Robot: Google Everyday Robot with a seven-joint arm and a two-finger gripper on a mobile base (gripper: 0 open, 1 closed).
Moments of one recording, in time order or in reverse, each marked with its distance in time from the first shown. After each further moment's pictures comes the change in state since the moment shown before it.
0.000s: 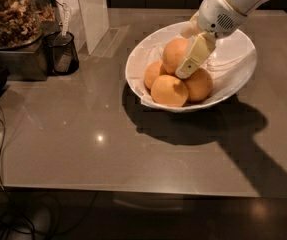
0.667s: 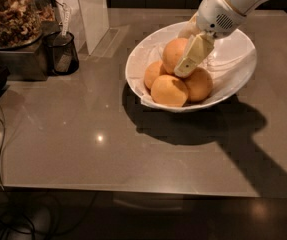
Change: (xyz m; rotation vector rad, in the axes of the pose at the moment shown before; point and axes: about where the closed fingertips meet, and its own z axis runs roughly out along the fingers) arm 0.000 0.000 0.000 0.000 0.000 0.000
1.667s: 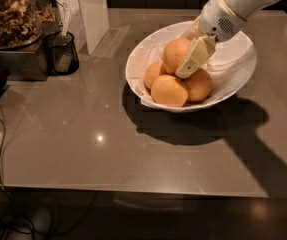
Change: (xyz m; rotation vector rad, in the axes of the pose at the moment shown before) arm 0.012 -0.007 0.008 -0.025 -0.014 0.033
